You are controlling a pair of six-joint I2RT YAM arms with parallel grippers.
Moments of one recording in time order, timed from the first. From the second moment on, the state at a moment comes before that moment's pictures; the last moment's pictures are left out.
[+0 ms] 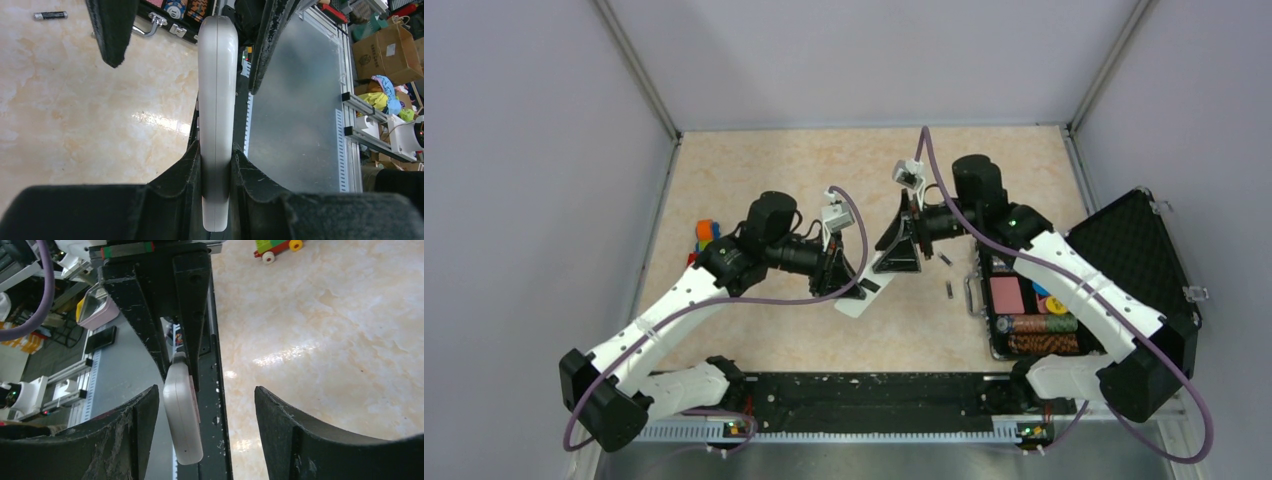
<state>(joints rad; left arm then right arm) -0.66 1.10 1.01 -0.47 0.90 -0.13 0.60 1.25 1.16 -0.37 -0.96 0.14</state>
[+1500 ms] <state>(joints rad) -0.66 0.74 0.74 0.18 0.14 -0.81 0.65 1.17 1.00 0.32 -0.61 1.06</state>
